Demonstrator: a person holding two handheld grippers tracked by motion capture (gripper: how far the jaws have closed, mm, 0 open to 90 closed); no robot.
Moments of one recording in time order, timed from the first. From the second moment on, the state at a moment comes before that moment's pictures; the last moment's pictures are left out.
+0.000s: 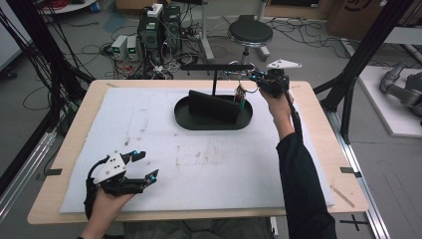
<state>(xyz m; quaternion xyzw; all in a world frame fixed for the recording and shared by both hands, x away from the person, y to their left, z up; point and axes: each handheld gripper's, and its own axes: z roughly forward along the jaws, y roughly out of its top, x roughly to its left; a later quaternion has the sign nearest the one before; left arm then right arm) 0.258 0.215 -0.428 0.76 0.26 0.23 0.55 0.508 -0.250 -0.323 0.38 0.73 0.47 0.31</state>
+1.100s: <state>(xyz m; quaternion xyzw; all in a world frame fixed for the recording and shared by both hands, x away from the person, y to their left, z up) 0.277 0.201 -0.422 0.76 0.25 0.22 0.56 0.456 -0.287 -0.300 0.38 0.73 0.47 0.30</state>
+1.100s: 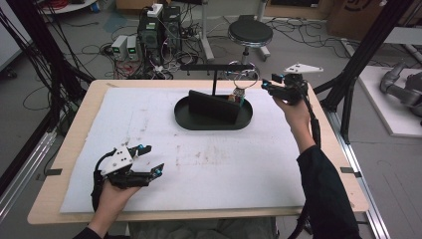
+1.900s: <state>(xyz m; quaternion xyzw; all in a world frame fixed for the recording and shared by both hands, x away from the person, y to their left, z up) 0.288 0.201 -0.410 0.75 0.26 0.26 0.56 0.330 -0.336 -0.355 0.36 0.71 0.55 0.23</state>
